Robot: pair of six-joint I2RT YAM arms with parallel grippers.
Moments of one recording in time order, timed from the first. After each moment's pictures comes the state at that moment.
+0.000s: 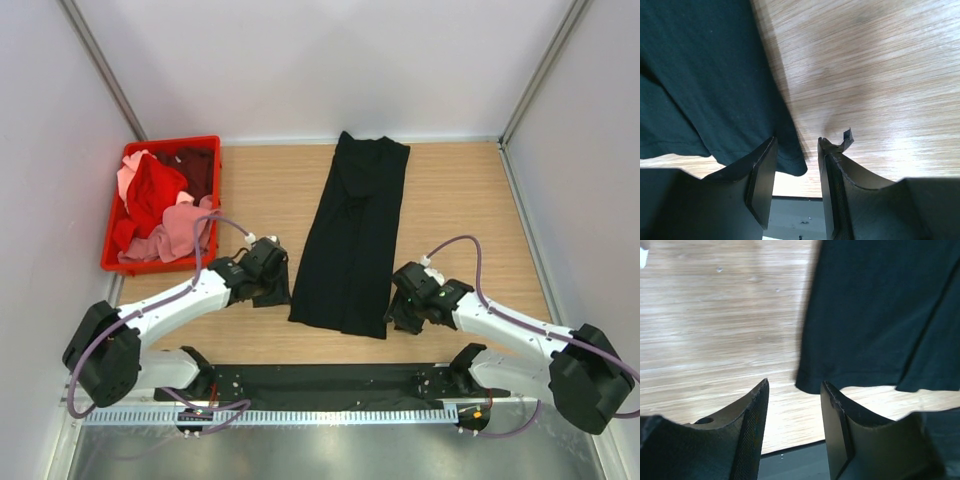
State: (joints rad) left arm -0.73 1.28 0.74 -0.58 -0.07 -0.77; right arm 0.71 1.06 0.49 -0.60 0.06 1.17
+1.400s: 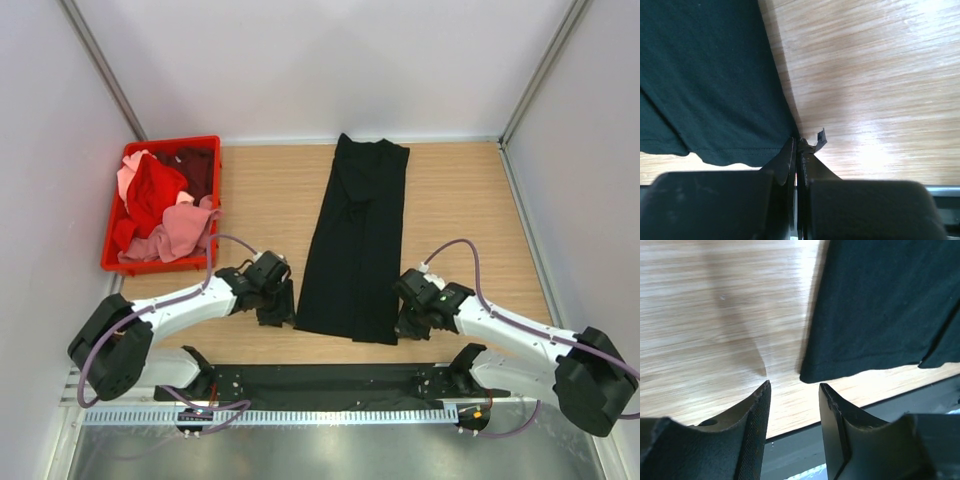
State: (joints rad) left arm -0.76 1.31 0.64 -0.50 0.12 -0.81; right arm 0.75 1.04 0.47 -0.71 0.07 1.10
